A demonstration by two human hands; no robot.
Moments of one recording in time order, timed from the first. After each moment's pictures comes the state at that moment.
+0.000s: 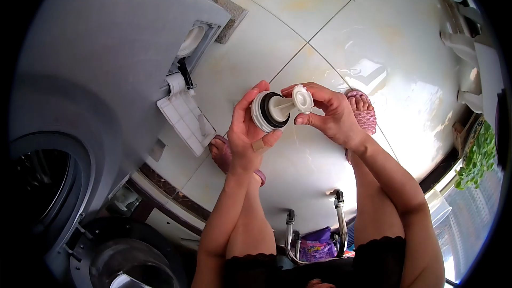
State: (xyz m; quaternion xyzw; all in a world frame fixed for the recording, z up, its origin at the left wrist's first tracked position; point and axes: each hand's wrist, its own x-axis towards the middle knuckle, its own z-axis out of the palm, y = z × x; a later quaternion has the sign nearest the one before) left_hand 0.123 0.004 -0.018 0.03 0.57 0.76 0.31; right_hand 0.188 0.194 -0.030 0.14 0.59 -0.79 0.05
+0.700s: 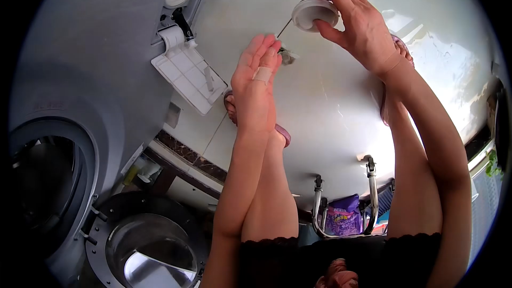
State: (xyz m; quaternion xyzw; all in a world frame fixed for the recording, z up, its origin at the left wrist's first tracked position) left_hand 0.126 0.002 -0.014 -0.17 0.66 0.66 0.33; right_hand 0.172 0.205 -0.074 0.07 0.91 -0.40 -0.08
